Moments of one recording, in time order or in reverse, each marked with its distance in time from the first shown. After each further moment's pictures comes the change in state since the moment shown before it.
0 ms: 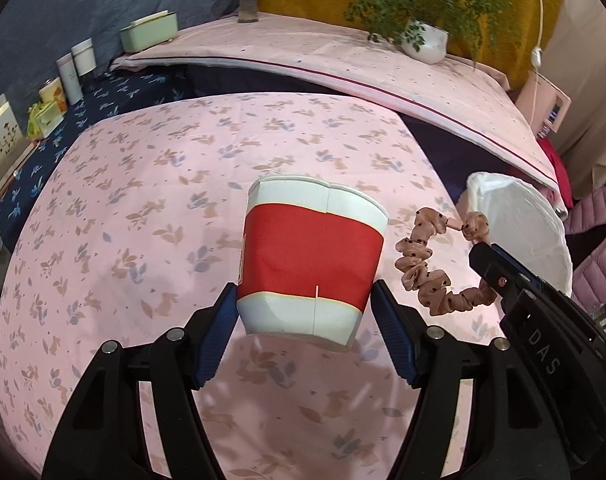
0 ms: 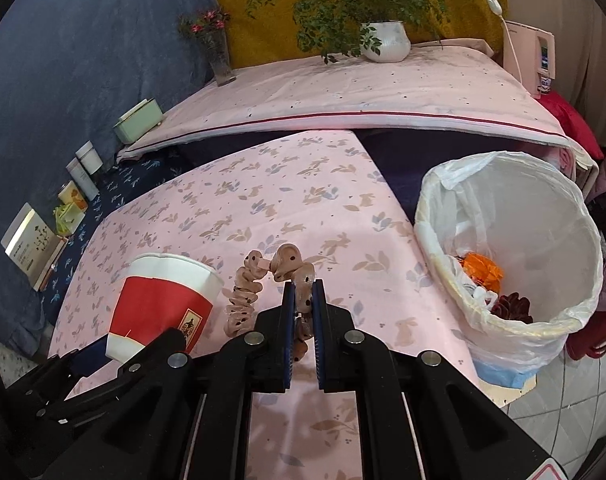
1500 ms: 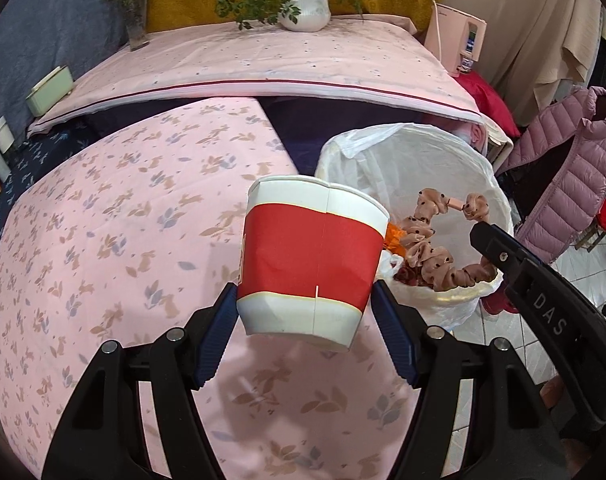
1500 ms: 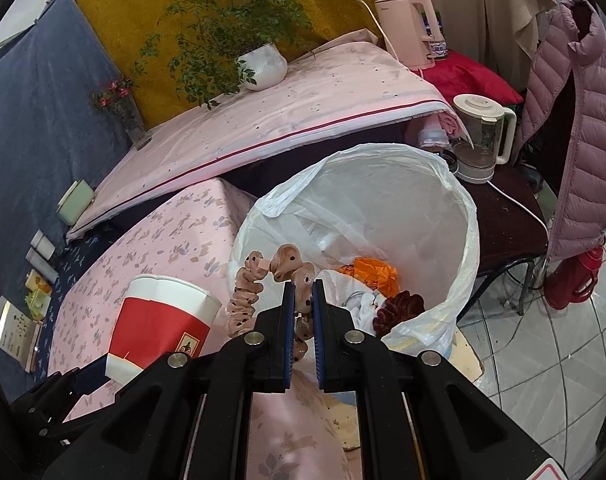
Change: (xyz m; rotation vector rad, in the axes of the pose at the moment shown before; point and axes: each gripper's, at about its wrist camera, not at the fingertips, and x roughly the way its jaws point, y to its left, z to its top) left arm 0.019 -0.158 0.001 0.265 0.046 -0.127; right arm -0.037 -0.162 0.005 0.272 -0.088 -0.122
